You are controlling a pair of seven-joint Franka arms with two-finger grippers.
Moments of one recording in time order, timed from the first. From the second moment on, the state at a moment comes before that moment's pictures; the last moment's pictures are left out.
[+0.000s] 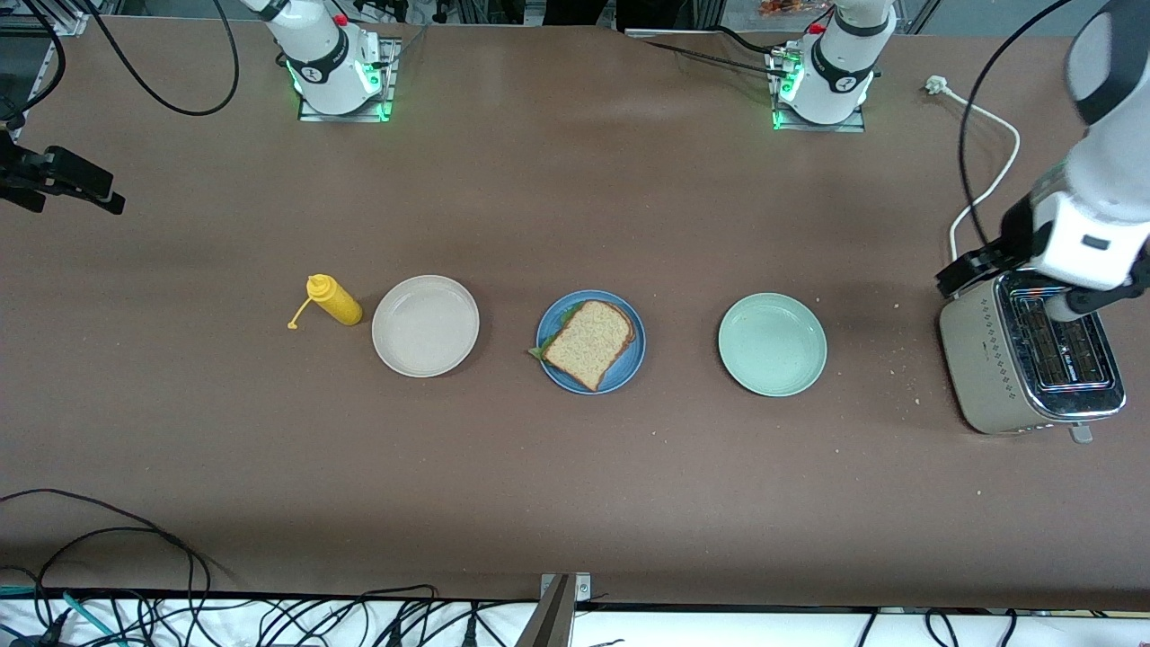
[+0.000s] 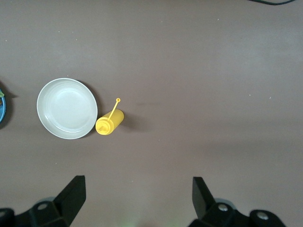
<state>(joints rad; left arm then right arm) 0.48 0.10 -0.58 -1.63 0.13 1.70 -0.52 -0.02 0.03 -0.04 -1.52 0.02 1.50 -0.04</state>
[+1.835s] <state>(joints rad) 0.58 0.13 -0.58 -1.60 0.01 1.66 -0.26 -0.02 0.03 -0.04 -1.52 0.02 1.50 -0.04</state>
